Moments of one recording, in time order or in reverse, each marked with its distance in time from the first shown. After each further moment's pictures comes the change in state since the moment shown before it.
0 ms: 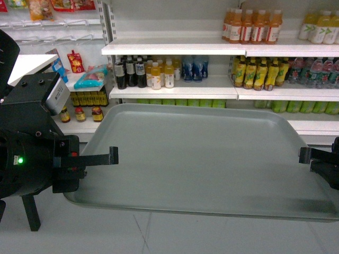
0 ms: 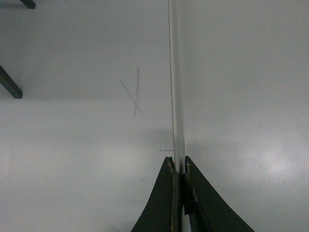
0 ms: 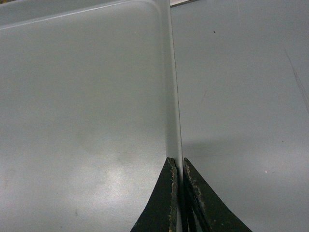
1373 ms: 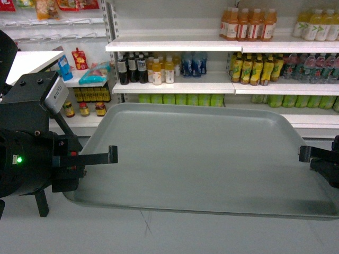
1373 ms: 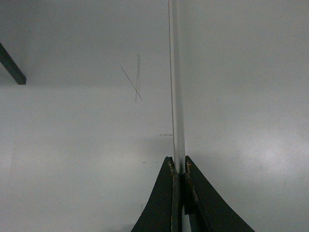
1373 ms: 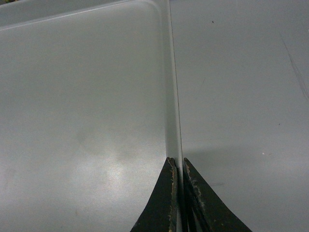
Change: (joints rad) left arm 0.000 -0.003 -0.001 0.002 -0.002 0.000; right arm 0.000 0.000 -0.001 0.004 -0.001 0.000
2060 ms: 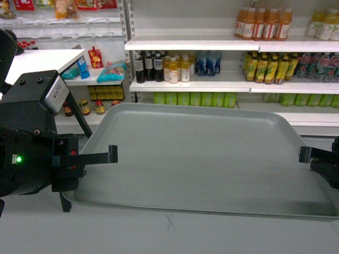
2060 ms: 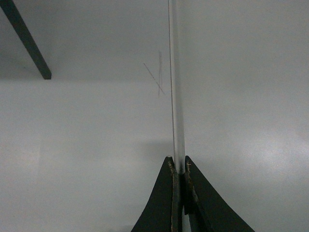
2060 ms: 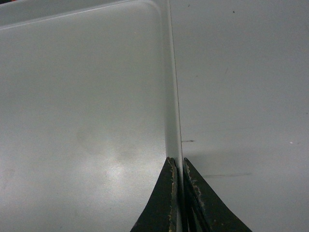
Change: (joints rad) left arm -0.001 0.000 0.000 0.002 0.000 0.000; right arm 0.000 0.000 0.000 -0.002 0.001 0.000
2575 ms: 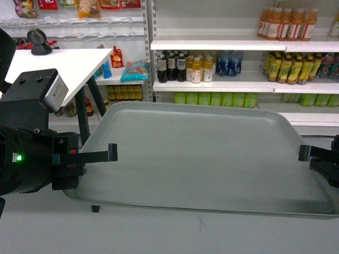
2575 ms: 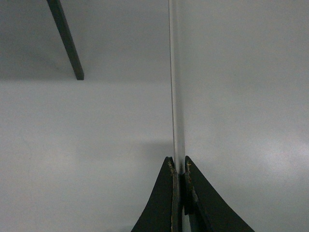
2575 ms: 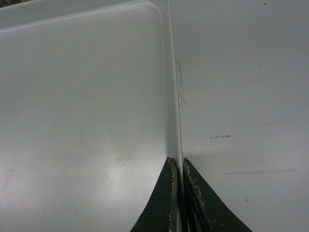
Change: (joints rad) left arm 0.001 0.000 0.000 0.004 0.000 0.000; right arm 0.000 0.000 0.001 0.005 -0.001 0.000
